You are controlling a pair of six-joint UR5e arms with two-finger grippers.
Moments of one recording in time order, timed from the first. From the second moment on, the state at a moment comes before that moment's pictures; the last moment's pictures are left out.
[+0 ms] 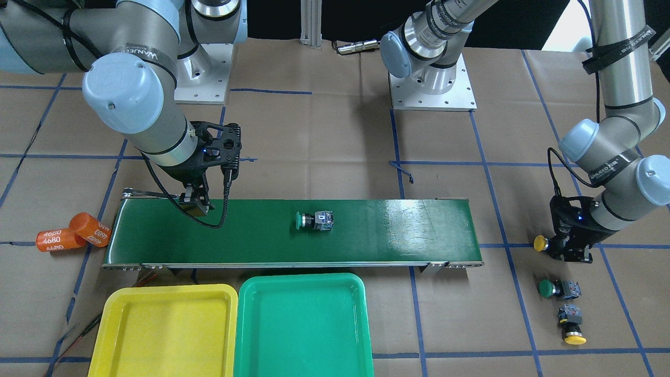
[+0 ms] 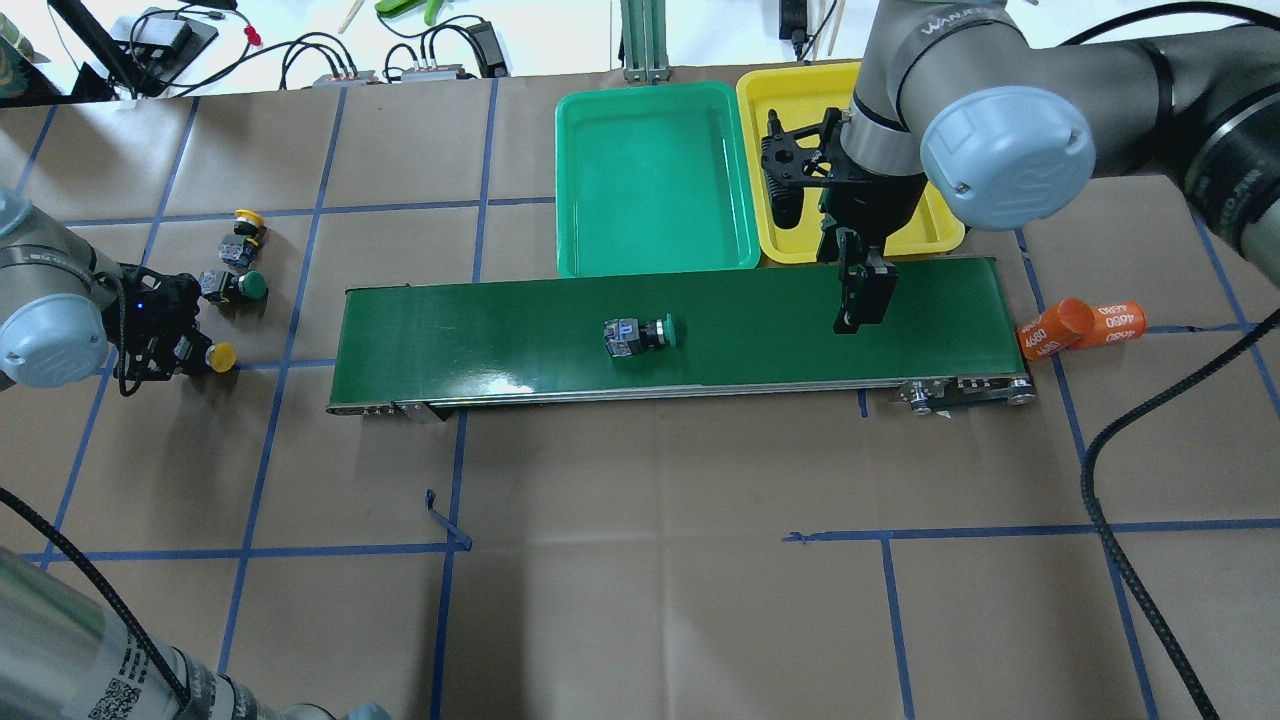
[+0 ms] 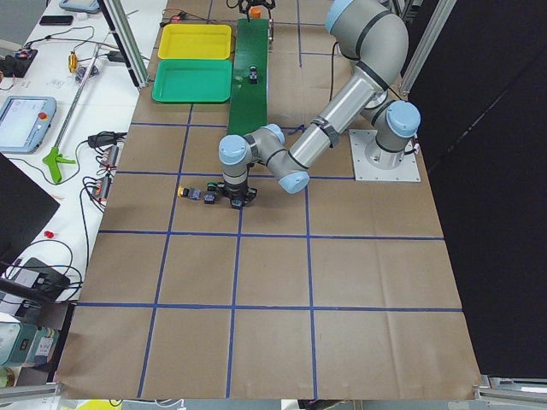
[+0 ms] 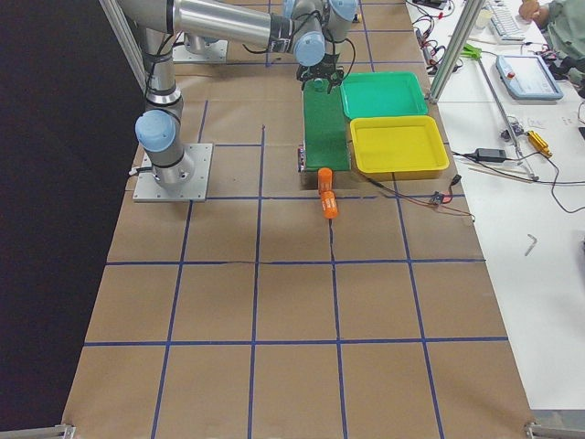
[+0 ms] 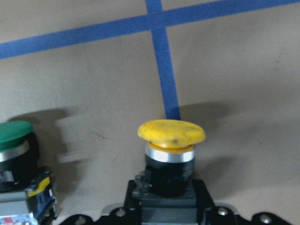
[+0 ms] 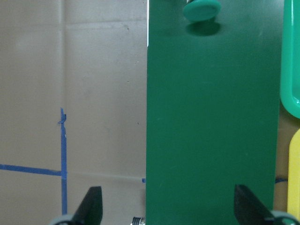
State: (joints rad) left arm -0.98 -2.04 -1.84 -0.80 1.56 2.32; right arm 1.67 -1.34 1.63 -1.72 -1.49 -1.50
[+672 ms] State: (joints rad) left arm -1.23 -1.86 -1.83 -1.03 1.56 1.88; right arm 1.82 -1.19 1.63 -1.98 -1.49 -1.34
